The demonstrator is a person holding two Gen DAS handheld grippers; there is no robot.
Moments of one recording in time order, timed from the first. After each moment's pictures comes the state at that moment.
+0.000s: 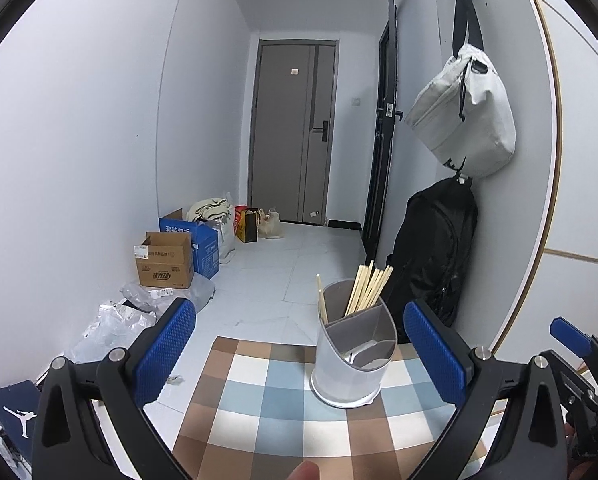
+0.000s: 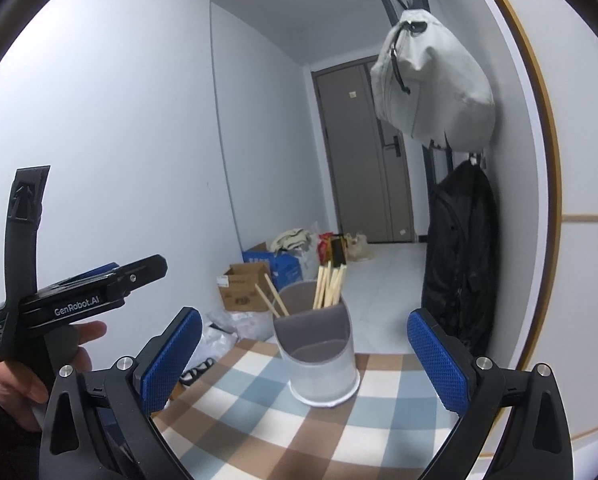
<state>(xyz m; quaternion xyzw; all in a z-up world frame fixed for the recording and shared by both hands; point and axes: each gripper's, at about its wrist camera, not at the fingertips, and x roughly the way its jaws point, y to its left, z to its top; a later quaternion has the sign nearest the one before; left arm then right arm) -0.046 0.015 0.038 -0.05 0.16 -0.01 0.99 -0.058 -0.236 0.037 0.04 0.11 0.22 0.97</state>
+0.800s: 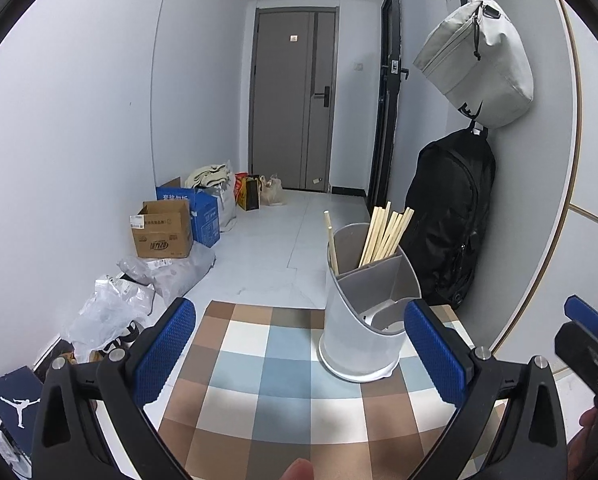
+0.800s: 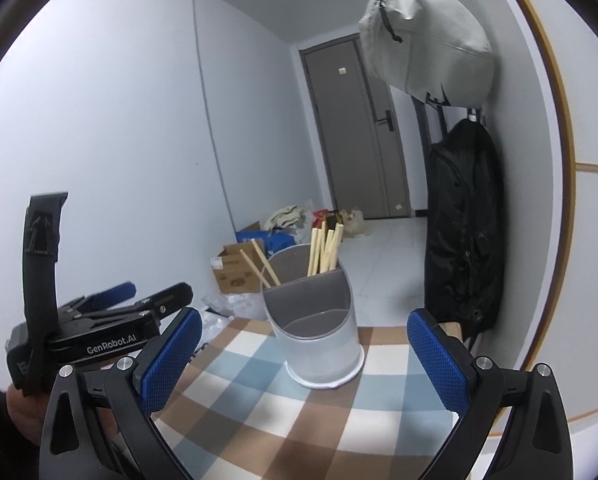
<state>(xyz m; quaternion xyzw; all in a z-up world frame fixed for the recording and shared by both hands) -0.019 0.011 -0.004 -0.04 0.22 -0.01 0.98 -0.032 -0.228 0.005 0.05 0.15 0.21 0.97</state>
